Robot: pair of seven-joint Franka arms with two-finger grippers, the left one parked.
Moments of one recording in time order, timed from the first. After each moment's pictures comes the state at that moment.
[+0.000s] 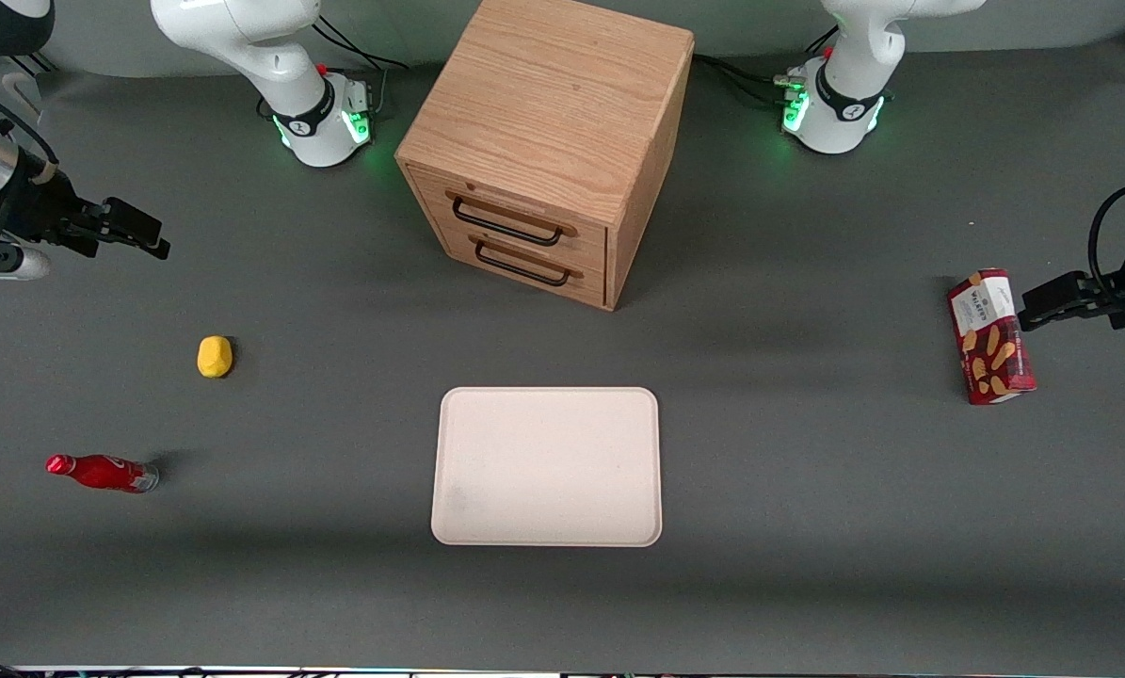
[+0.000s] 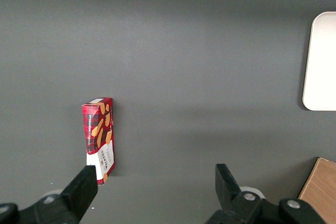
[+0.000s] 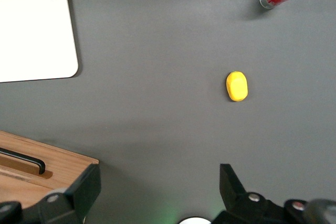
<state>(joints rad) 0.19 -0.12 -0.17 -1.78 0.02 1.59 0.13</state>
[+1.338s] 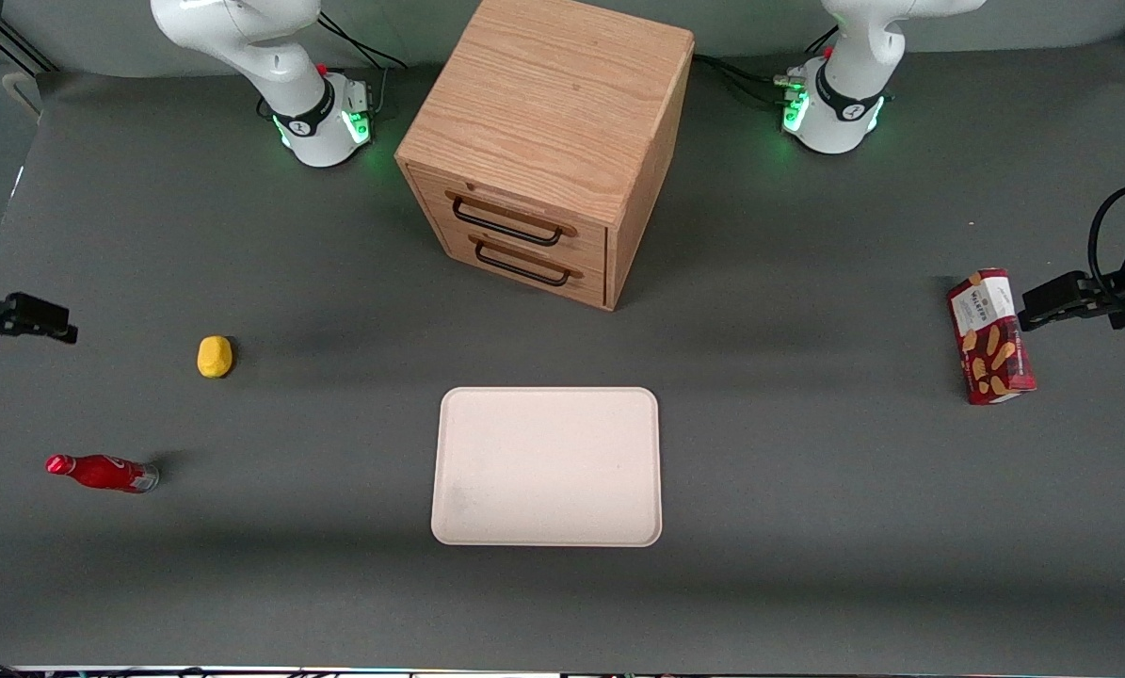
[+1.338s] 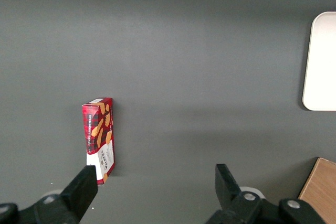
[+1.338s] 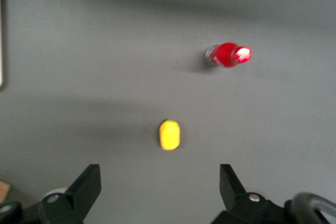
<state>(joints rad) 0.18 0.25 -0.42 -1.47 0.02 1.67 -0.36</state>
